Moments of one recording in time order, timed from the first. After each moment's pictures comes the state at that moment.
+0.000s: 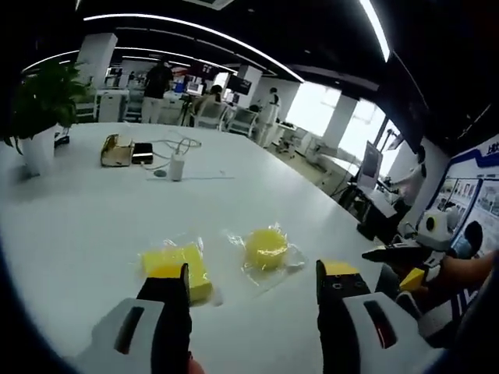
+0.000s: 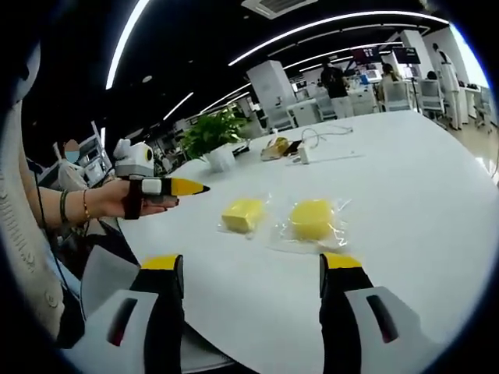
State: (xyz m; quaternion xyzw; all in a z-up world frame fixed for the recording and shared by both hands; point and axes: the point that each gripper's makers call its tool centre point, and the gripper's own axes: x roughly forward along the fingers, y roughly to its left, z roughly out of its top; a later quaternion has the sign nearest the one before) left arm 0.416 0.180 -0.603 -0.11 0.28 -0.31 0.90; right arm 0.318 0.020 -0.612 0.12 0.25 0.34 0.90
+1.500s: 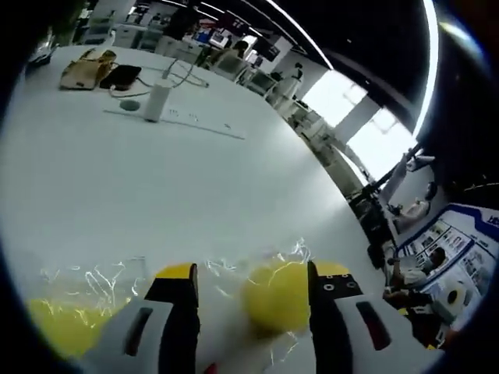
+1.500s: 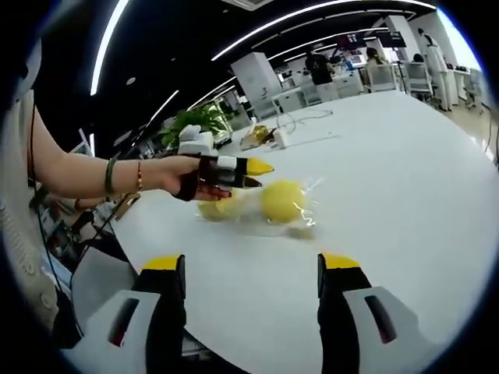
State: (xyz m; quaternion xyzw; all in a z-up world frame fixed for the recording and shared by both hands) left arm 0.536 0.089 -0.712 -0.23 0.41 -0.29 0.84; right arm 0.329 -0.021 -0.652 0.14 0.29 0.31 0.89
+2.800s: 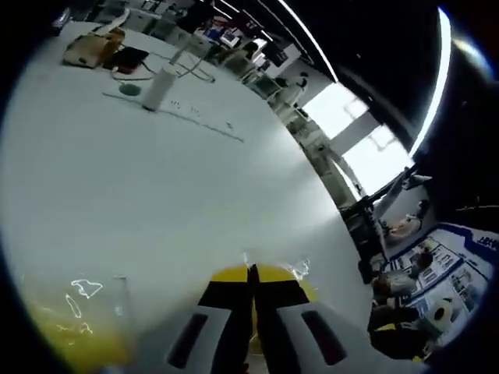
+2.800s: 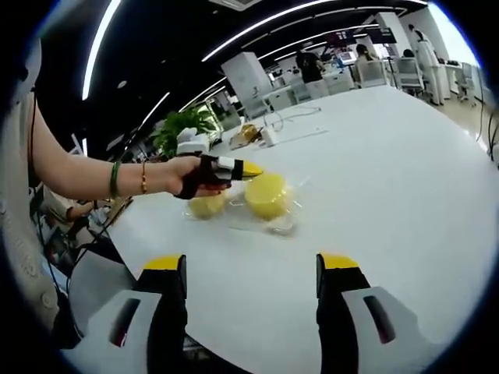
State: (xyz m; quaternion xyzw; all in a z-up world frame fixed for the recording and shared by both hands) left arm 0.548 0.076 -0.697 -0.25 0.38 -0.31 0.83; right arm 0.330 -0.035 -0.658 0.15 0.30 0.29 0.90
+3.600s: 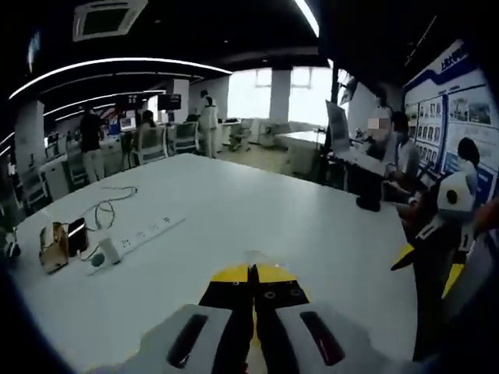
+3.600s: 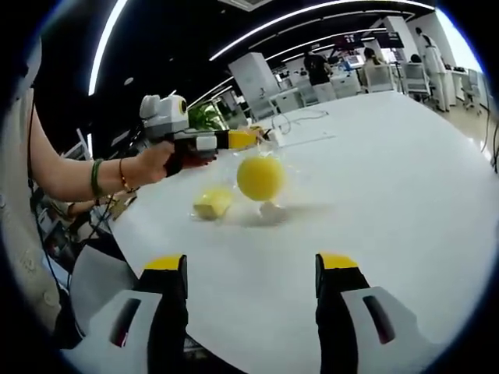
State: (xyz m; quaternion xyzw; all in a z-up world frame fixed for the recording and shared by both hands) left arm 0.509 0.040 -0.605 0.09 0.19 -0.45 0.87; right arm 0.331 -0.029 -0.650 0.14 0.29 0.31 0.90
